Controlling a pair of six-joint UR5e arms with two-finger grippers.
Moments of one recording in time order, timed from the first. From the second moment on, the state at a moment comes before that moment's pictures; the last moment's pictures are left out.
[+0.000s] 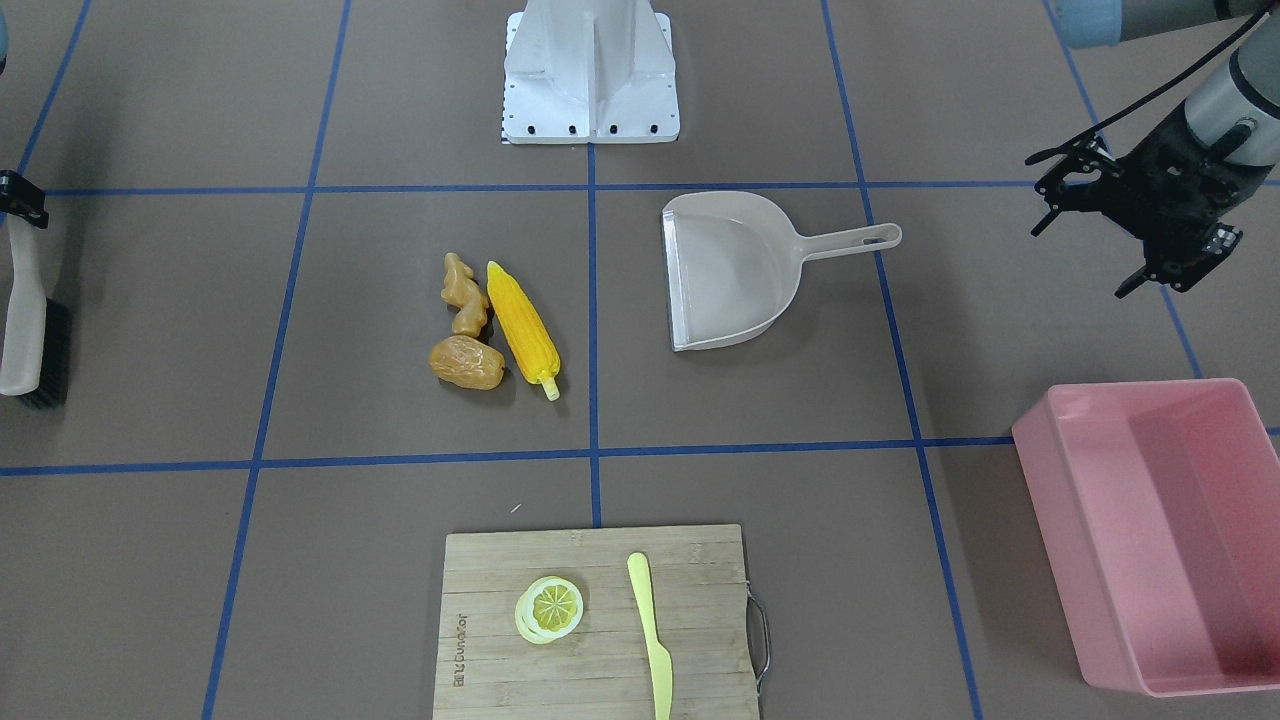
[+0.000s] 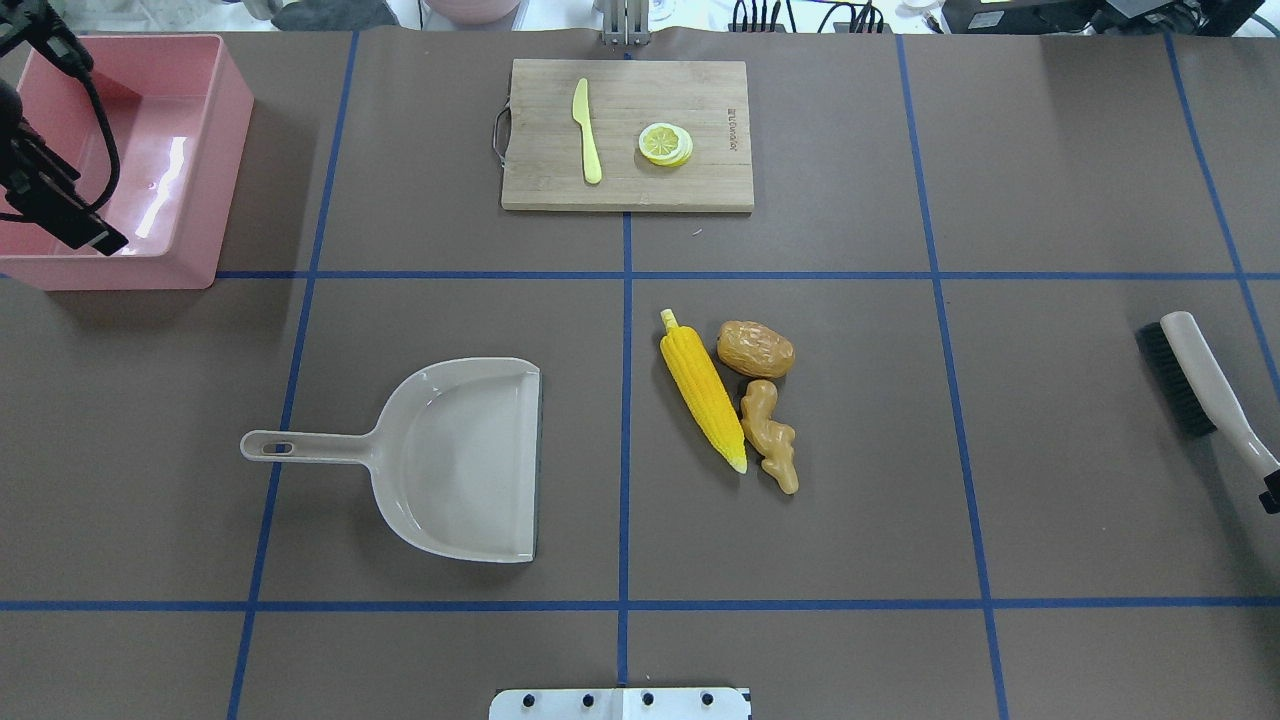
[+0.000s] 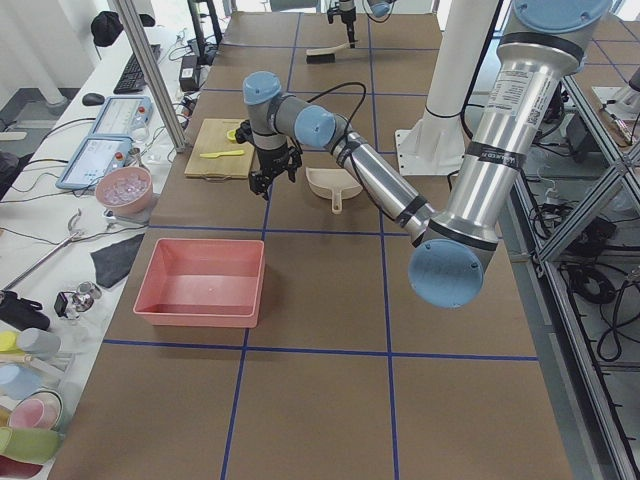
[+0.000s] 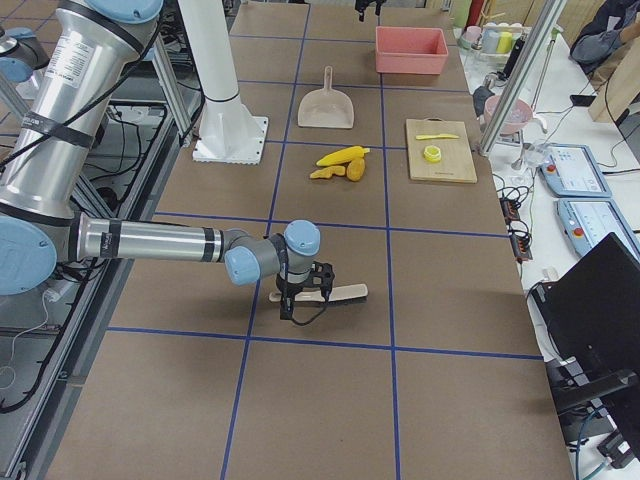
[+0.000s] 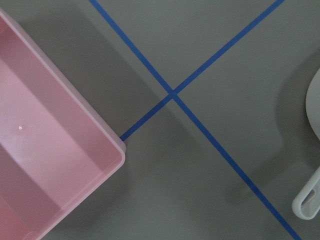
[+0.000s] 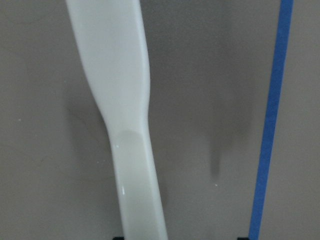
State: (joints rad) left arm -1.16 -1.89 -2.00 -1.25 -2.31 0.29; right arm 1.05 -1.96 1.82 -1.21 2.28 0.50
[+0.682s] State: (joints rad) left arm -1.06 -1.95 -2.01 -1.27 -2.27 0.55; right arm 1.04 -1.95 1.82 -1.21 2.28 0.51
